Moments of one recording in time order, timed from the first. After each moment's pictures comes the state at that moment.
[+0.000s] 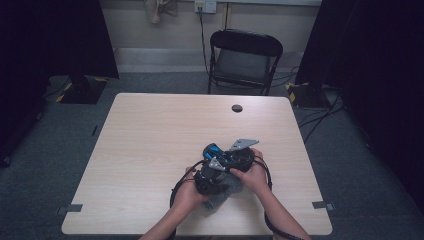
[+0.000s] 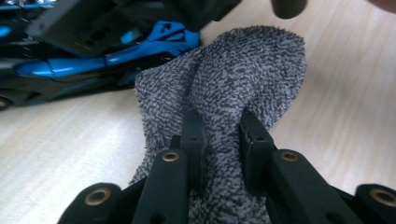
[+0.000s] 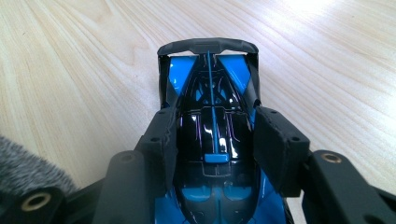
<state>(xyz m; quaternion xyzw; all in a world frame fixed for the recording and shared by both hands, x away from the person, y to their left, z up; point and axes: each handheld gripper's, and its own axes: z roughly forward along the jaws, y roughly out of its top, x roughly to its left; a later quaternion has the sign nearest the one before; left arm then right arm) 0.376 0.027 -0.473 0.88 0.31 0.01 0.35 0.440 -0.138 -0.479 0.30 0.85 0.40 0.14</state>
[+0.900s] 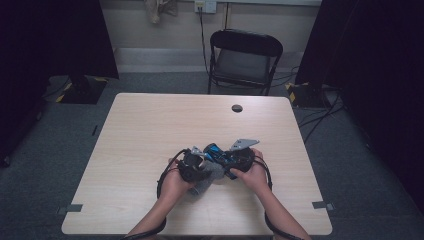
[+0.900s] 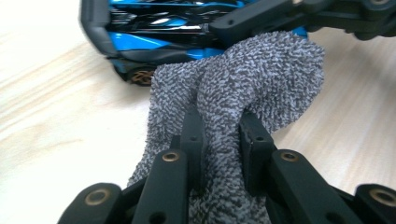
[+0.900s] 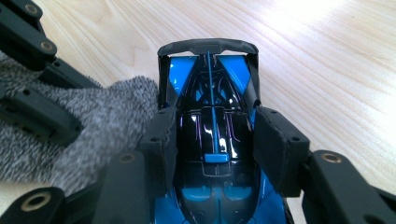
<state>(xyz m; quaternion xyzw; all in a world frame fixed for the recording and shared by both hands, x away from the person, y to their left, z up) 0.407 0.076 -0.472 0.86 0.38 0.04 0.35 0.440 -0.138 -0.480 0.30 0.85 0.41 0.13</state>
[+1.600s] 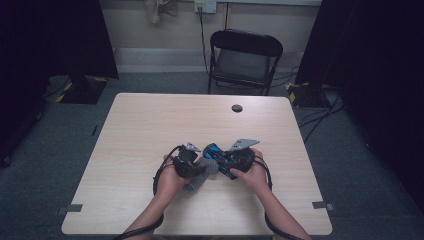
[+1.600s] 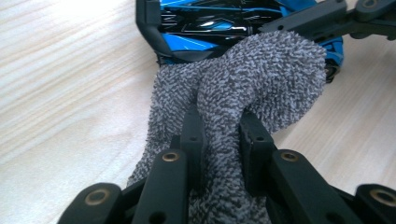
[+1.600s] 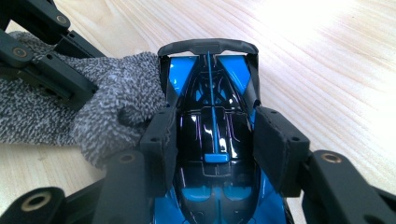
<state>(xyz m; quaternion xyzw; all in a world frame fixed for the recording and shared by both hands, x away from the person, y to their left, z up) 0.418 0.089 -0.471 0.85 0.40 0.05 0.34 0.440 -0.138 -0.480 0.30 0.85 0.41 0.13</state>
